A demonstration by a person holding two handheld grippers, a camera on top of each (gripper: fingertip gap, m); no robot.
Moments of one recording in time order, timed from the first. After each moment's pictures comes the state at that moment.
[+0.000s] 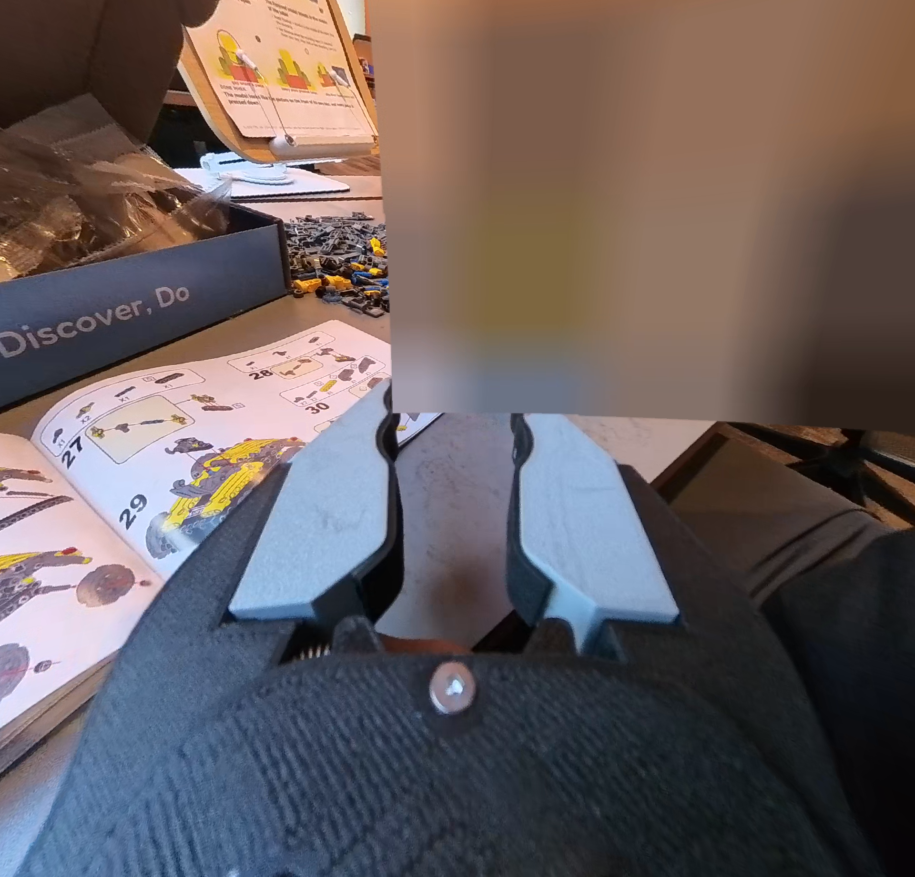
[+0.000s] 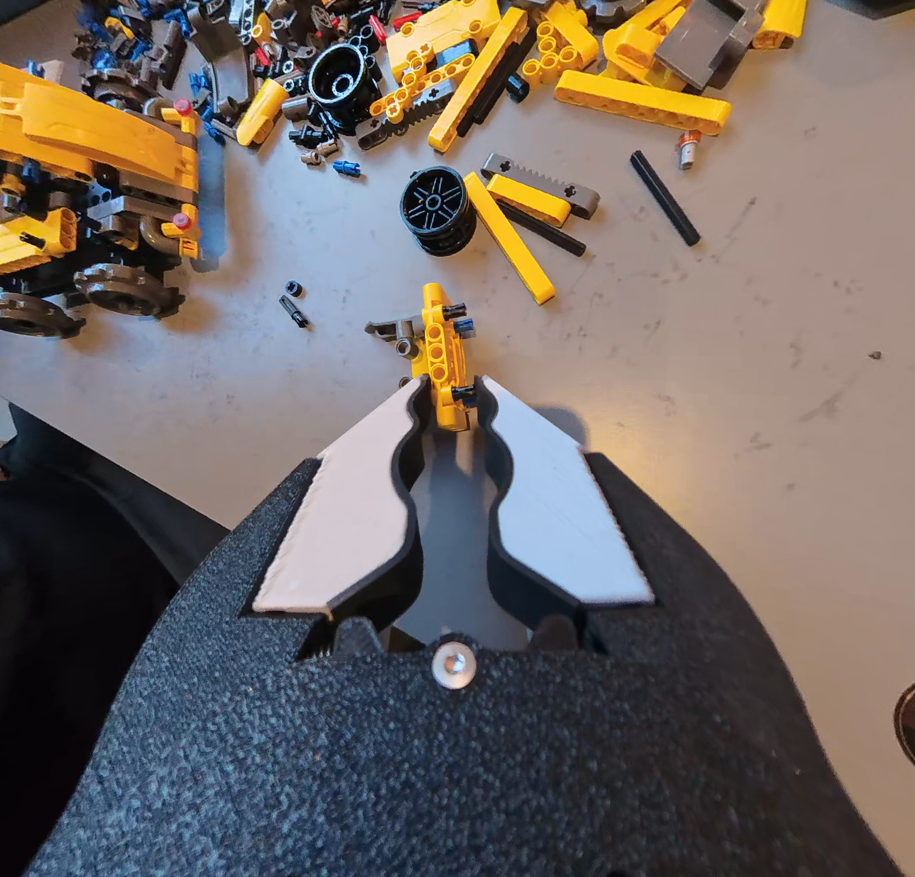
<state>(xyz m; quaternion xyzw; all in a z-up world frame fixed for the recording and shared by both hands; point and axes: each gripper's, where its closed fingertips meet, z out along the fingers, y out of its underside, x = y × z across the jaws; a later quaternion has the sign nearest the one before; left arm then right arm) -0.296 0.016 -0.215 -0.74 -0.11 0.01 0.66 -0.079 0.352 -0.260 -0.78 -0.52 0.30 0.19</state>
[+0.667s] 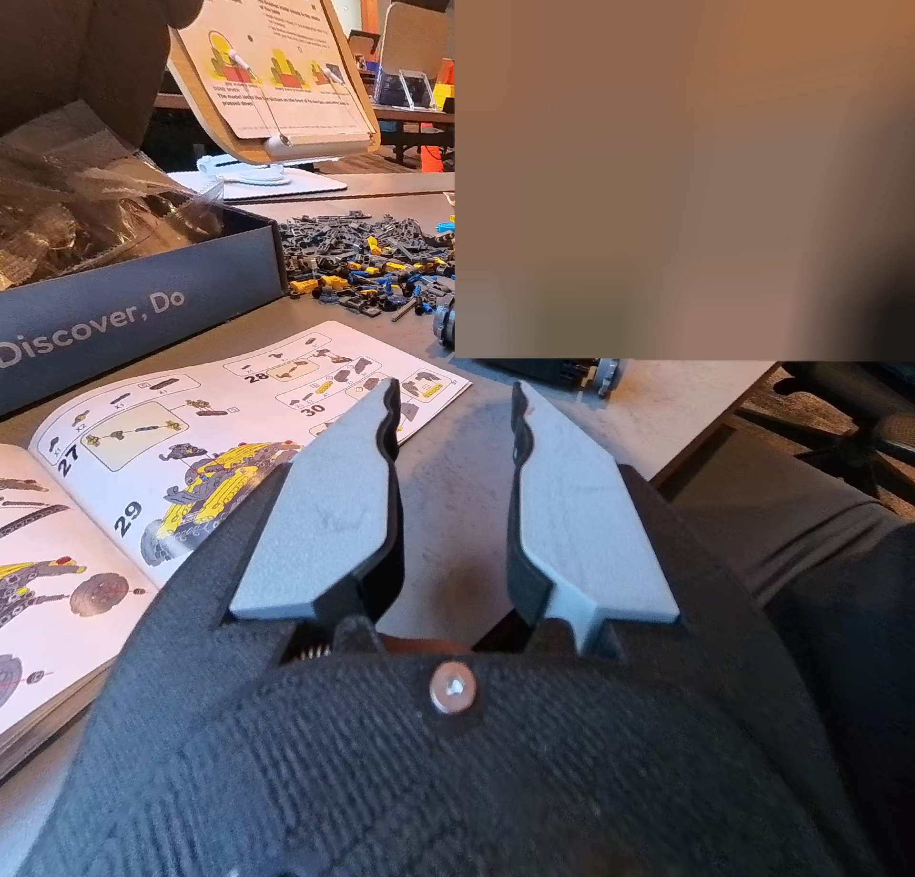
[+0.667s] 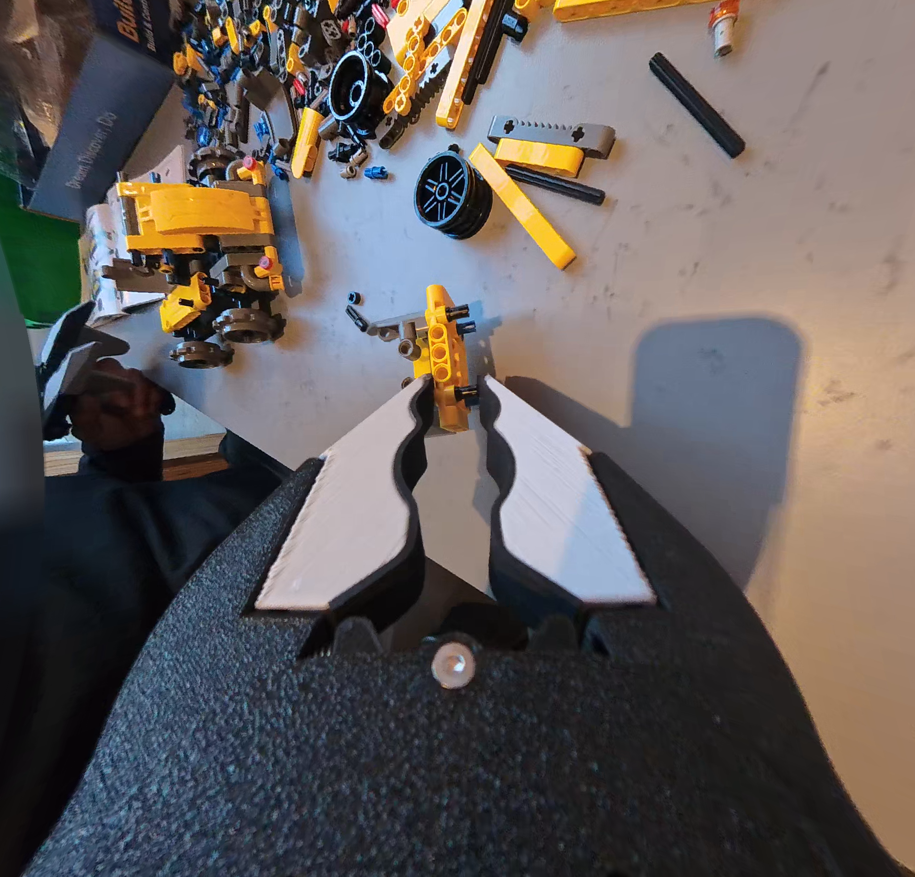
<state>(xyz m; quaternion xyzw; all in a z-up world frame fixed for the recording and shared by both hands) -0.293 0.018 -0.216 -0.75 -0.10 0.02 0.66 -0.075 0.347 -0.247 -0.82 -0.43 0.38 0.03</state>
